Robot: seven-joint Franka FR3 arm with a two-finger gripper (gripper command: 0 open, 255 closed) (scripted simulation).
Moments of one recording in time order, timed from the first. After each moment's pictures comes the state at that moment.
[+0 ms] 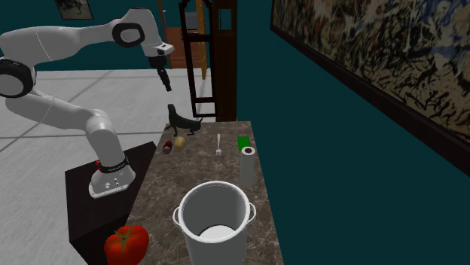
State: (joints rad) arm -0.02 -0.81 -0.05 -2.34 -0.03 1.68 0.11
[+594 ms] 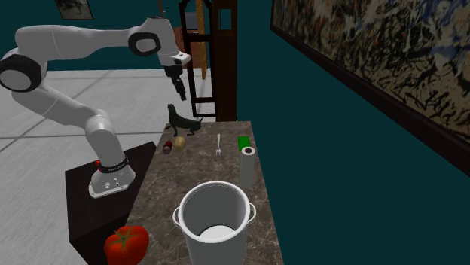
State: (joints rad) arm -0.06 -0.66 -0.19 -2.31 -0.09 1.78 -0.02
